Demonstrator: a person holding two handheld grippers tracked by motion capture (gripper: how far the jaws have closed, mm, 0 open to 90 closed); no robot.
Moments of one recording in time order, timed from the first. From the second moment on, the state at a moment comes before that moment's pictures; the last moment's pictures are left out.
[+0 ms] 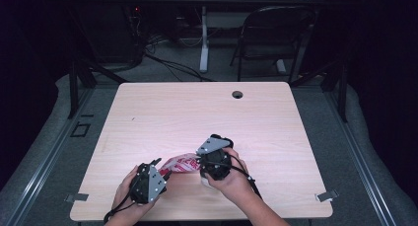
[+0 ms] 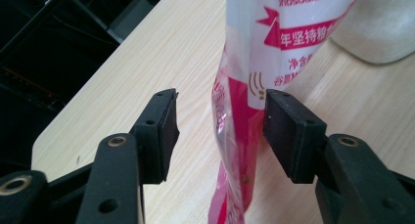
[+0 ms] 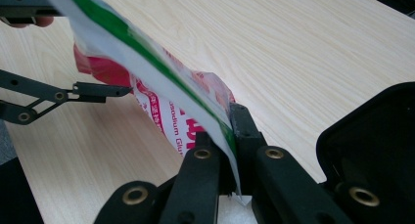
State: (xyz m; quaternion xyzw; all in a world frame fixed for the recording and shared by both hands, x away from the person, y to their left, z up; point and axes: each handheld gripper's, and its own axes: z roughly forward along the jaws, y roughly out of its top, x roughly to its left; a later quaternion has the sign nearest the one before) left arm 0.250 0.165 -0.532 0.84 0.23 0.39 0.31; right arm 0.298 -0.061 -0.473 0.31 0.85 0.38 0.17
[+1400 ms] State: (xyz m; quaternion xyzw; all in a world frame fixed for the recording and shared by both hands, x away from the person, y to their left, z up) left arm 0.246 0.149 -0.506 0.83 0.23 0.37 0.36; right arm 0.295 -0.044 -0.476 0.29 0.86 0.38 0.17
